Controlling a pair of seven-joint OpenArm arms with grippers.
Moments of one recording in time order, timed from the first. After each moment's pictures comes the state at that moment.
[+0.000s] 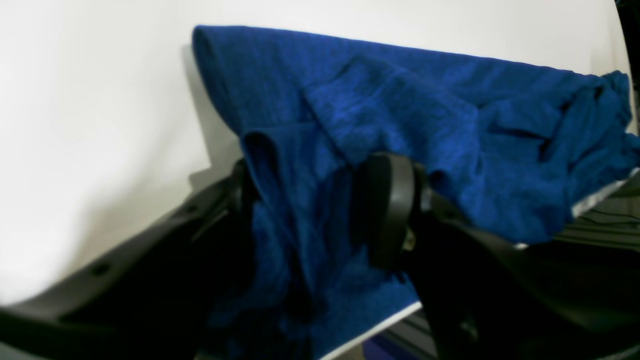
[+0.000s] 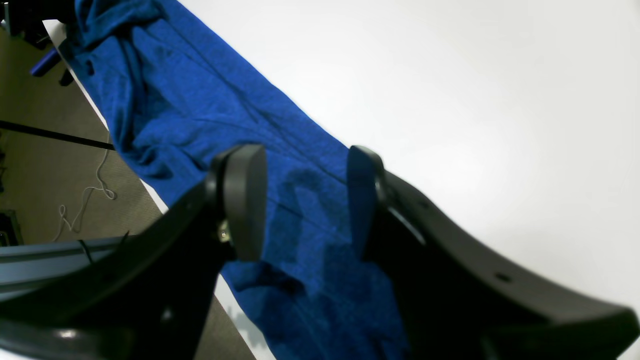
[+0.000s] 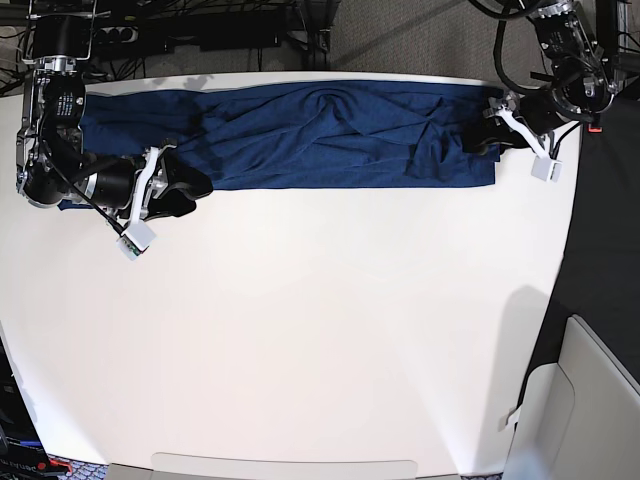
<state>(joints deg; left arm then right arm) 13.9 -13.4 -32.9 85.1 -54.8 -38.6 70.2 0.0 26.7 7.4 98.6 63.6 38.7 -75.4</state>
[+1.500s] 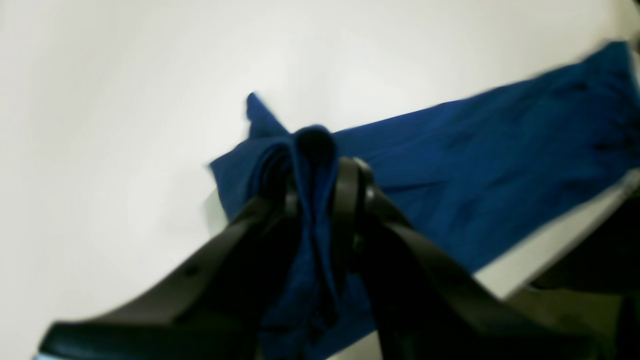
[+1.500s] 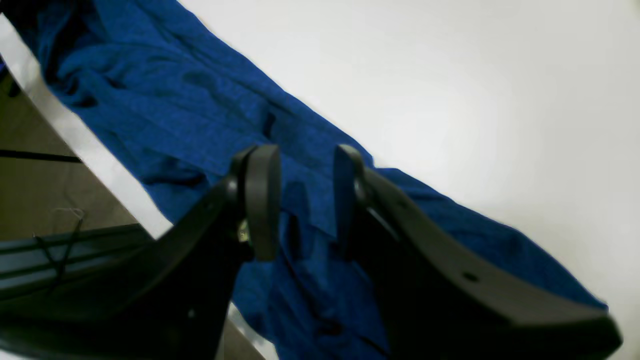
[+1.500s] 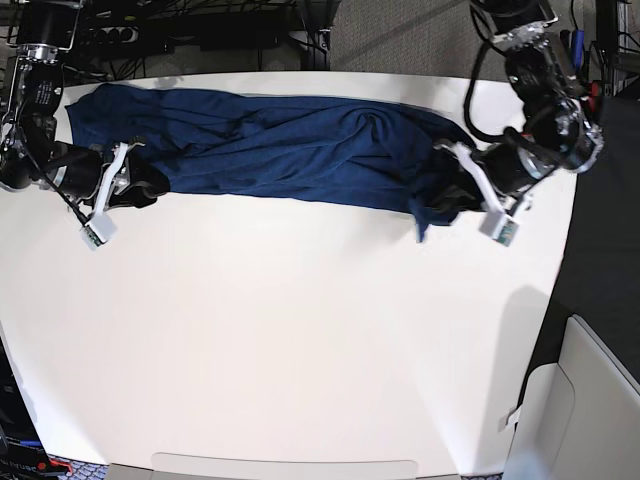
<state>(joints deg) 5.1 -5.4 -22.9 108.7 -46.7 -40.2 77.9 -4.1 28.9 15.6 98.4 59.5 38.7 -75.2</state>
